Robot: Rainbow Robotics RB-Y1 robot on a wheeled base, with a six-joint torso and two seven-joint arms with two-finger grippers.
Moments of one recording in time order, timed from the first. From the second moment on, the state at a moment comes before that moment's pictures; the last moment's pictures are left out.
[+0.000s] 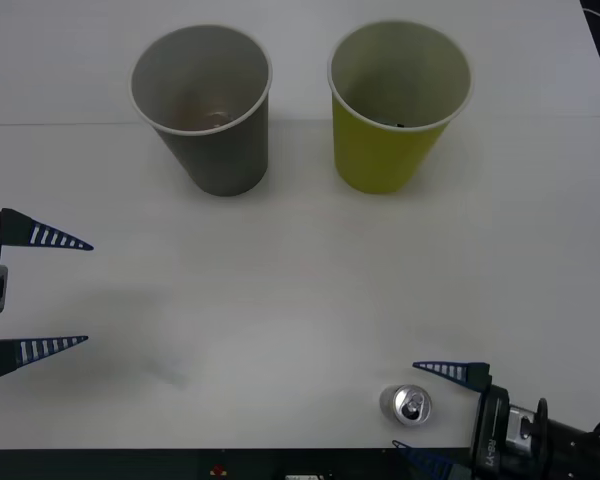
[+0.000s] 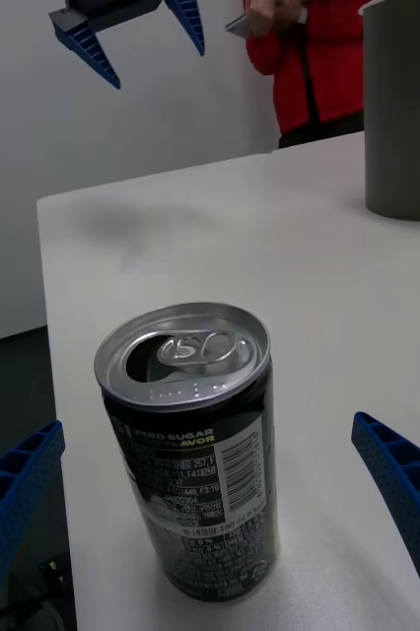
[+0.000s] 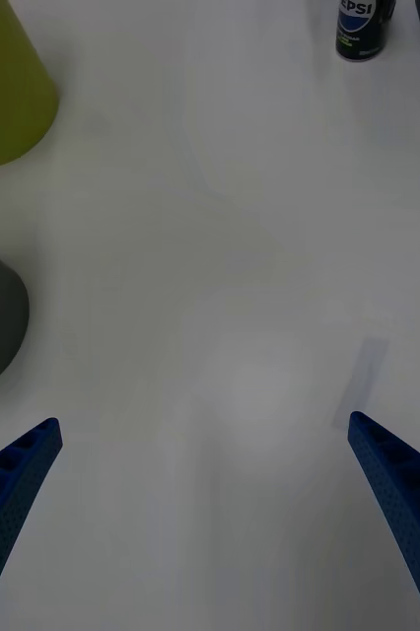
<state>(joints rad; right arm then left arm) 0.16 -0.43 0.04 -1.09 1.00 -1.43 0.83 0.26 1.13 0.26 -2.01 -1.31 -1.13 -0.09</state>
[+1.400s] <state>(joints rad) 0.13 -0.39 0.08 -1.09 0.99 -1.37 0.89 0.26 1.13 0.26 -2.01 -1.31 -1.13 -0.09</state>
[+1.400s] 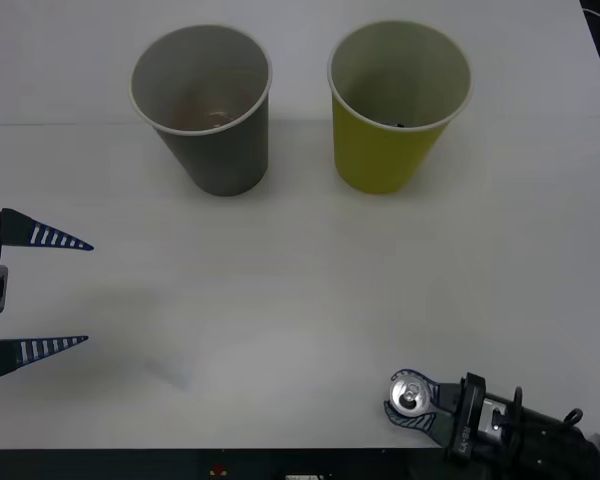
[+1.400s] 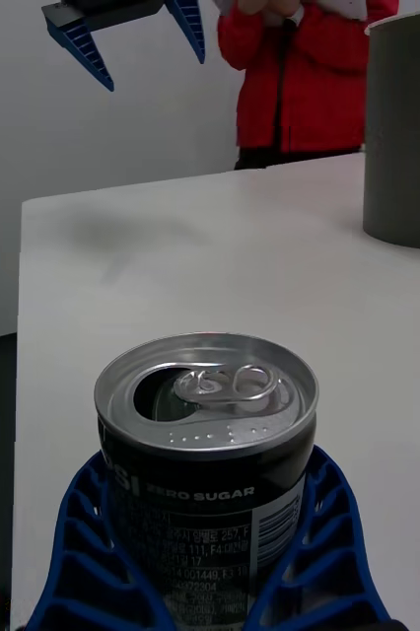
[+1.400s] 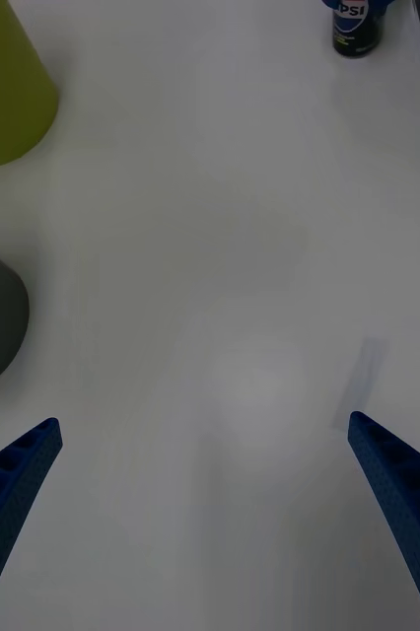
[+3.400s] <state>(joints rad) 0.32 -0.39 -0.44 -2.29 1.61 -1.41 -0.42 0.26 1.13 0.26 -2.01 -1.31 -1.13 -0.09</state>
